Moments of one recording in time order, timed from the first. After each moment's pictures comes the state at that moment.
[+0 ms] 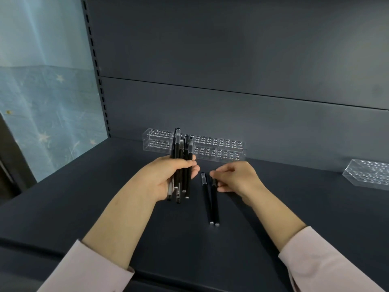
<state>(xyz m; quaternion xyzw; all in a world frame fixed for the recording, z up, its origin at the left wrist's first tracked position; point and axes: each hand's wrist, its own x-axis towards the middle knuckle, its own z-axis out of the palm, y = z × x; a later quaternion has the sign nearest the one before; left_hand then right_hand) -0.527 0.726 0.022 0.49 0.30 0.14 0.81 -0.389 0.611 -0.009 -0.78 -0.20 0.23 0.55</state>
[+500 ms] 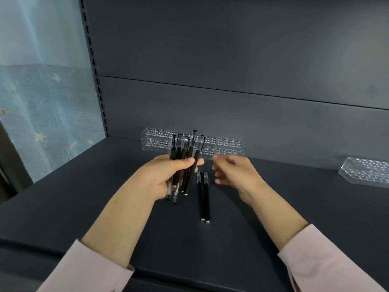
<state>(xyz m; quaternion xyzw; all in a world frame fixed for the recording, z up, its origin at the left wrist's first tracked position) -0.535 0.724 0.027 0.61 0.30 0.09 0.73 -0.402 0.608 0.003 -0.72 -0.21 0.24 0.62</state>
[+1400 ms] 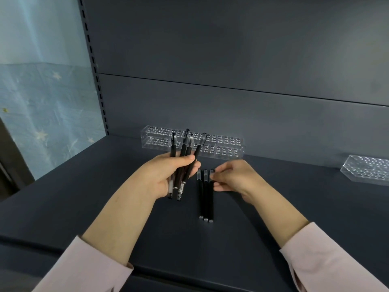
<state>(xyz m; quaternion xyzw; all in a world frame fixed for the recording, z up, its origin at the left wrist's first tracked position) -0.527 0.721 0.022 0.49 0.29 0.15 0.81 -0.395 0.606 -0.006 -0.76 -0.20 0.30 0.55</state>
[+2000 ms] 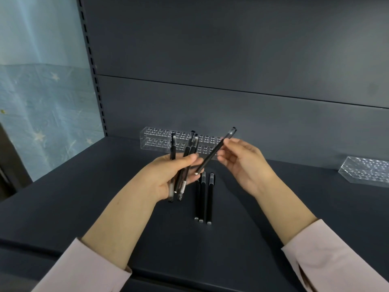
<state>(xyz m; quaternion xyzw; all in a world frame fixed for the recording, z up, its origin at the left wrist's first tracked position) -0.528 0.716 0.024 0.51 0.29 0.14 0.80 -0.388 0.603 0.019 -0.51 -0.21 0.29 0.78</state>
